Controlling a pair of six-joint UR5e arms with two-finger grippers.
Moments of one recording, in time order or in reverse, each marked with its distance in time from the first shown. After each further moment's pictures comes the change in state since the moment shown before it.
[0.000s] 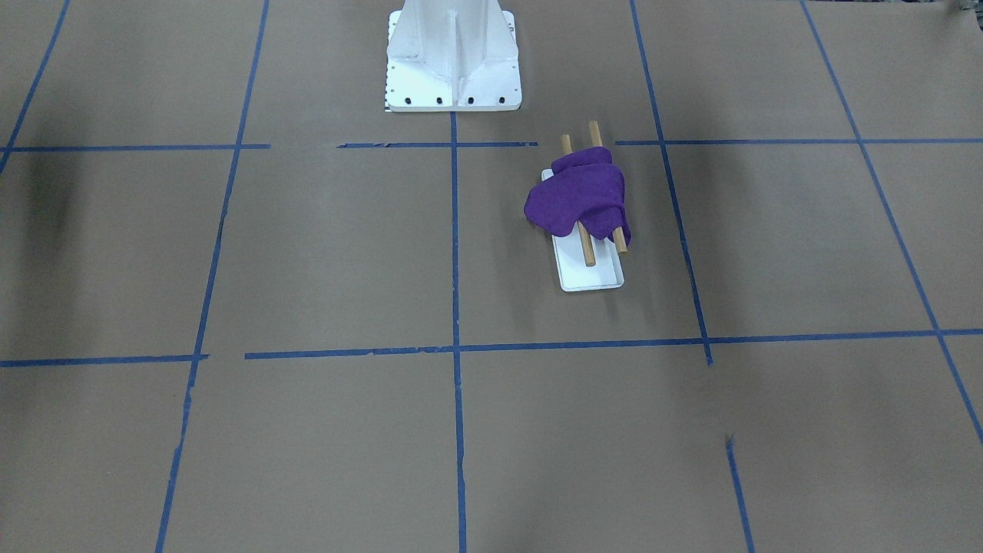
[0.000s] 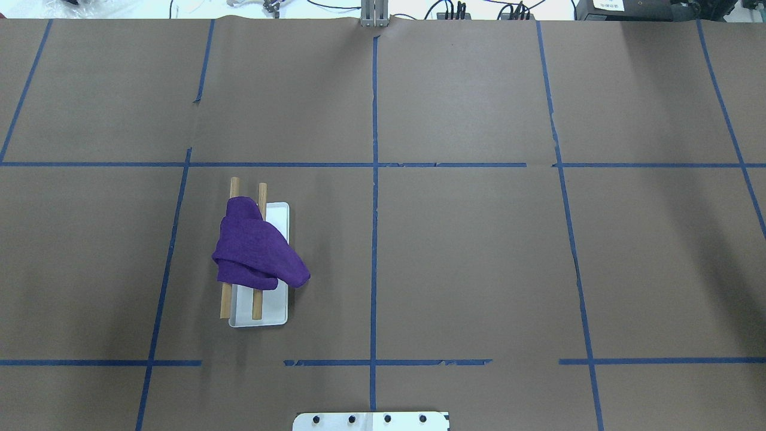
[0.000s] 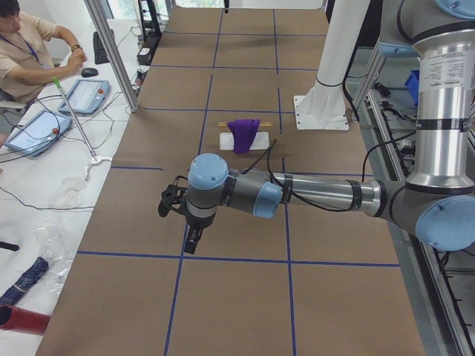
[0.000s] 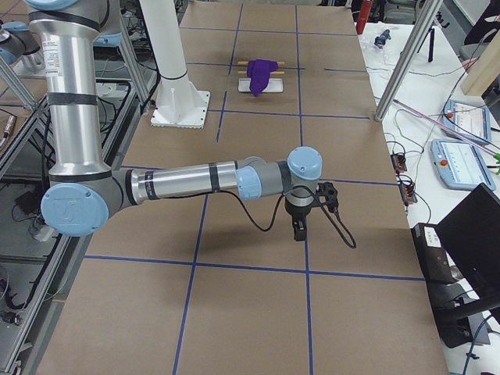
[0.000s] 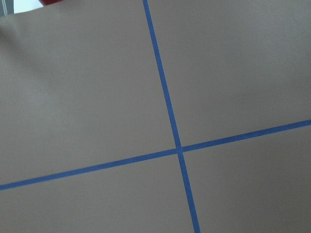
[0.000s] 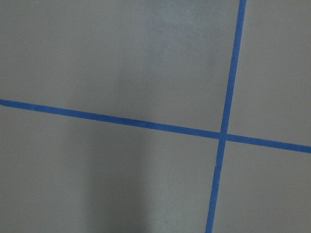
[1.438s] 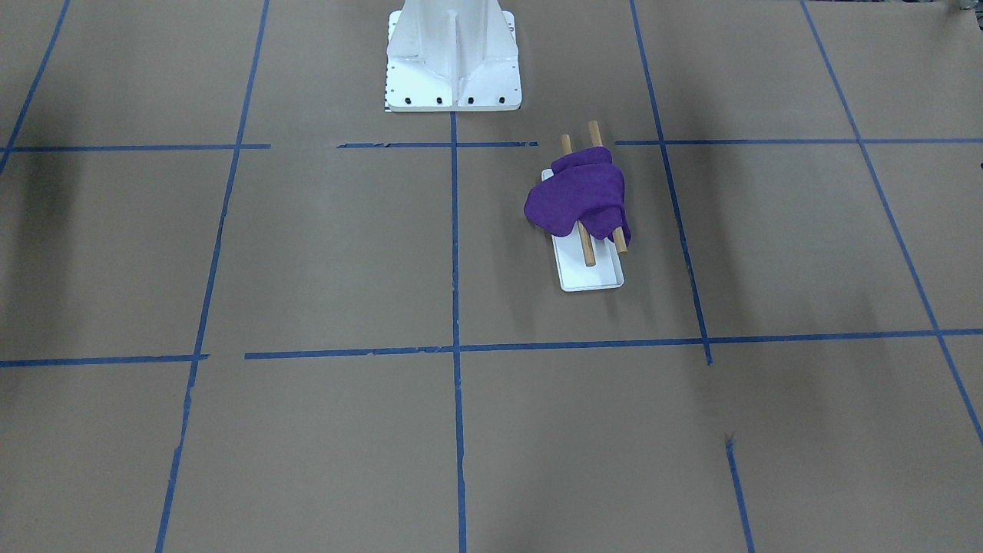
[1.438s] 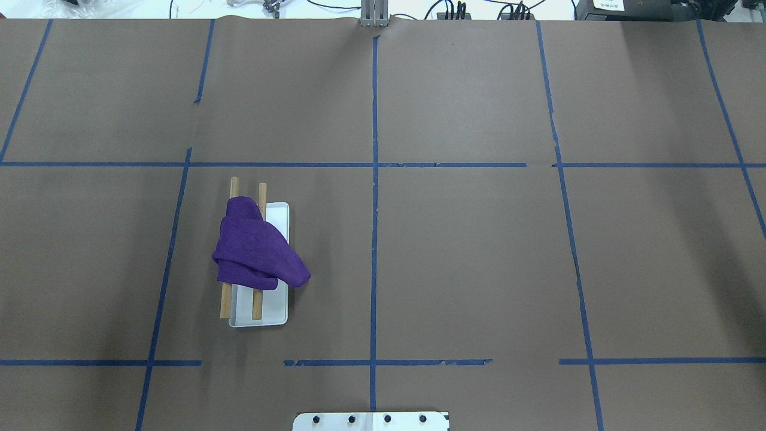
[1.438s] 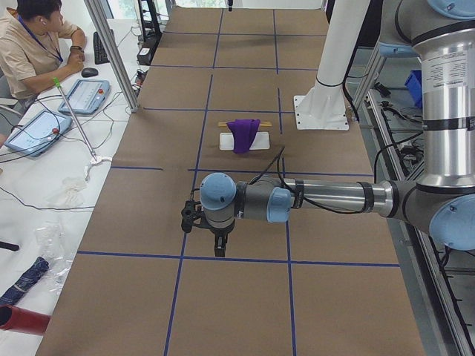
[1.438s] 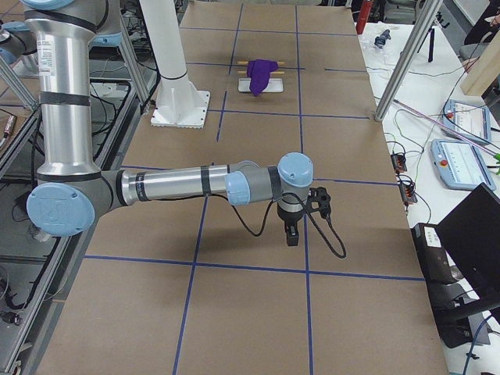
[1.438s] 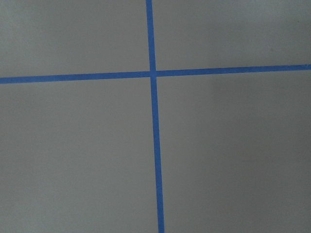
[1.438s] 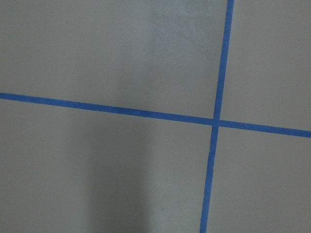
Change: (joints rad) left arm 0.064 0.091 -0.026 0.066 -0.124 -0.077; right arm 0.006 -0.040 0.045 0.007 -0.015 0.043
